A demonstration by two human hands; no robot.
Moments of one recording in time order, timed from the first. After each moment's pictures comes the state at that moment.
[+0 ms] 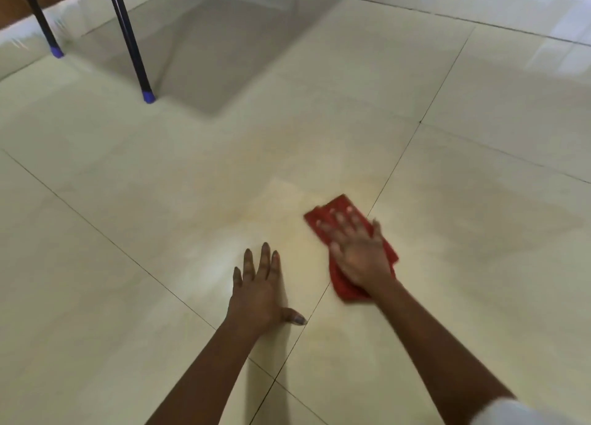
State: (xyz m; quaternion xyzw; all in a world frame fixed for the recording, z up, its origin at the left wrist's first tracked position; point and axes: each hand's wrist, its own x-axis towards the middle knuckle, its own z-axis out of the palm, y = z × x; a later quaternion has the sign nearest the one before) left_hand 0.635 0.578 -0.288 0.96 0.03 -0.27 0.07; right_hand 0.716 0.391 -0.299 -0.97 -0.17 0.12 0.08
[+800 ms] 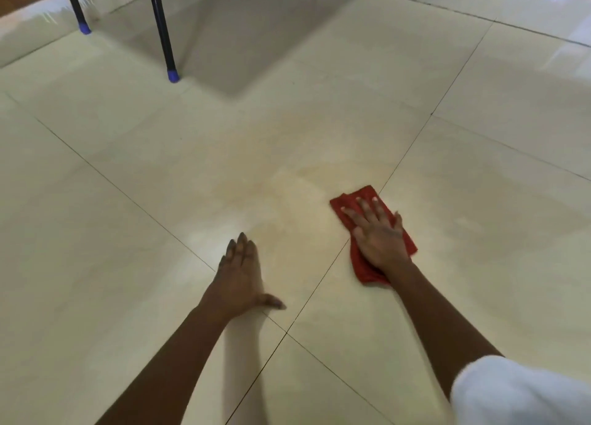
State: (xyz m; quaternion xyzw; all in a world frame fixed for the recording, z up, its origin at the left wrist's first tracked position) left_hand 0.594 0.627 -0.279 0.95 0.06 -0.27 0.12; right_hand 0.698 0.371 -0.296 -0.98 -0.11 0.13 0.10
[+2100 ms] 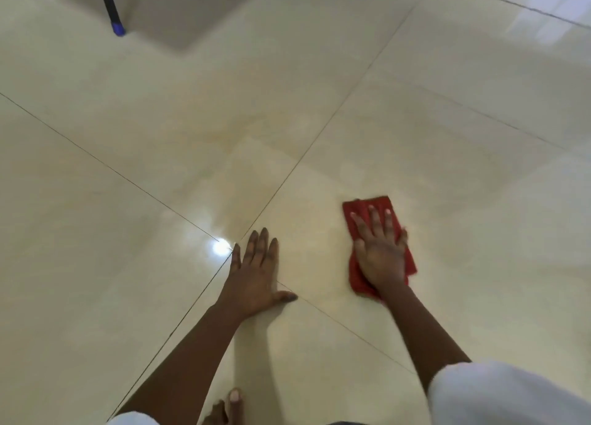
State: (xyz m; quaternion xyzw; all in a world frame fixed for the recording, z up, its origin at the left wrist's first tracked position) left_hand 0.477 0.499 -0.292 0.97 -0.06 -0.24 0.07; right_hand 0.537 0.256 -0.295 -0.99 -0.02 0.09 0.08
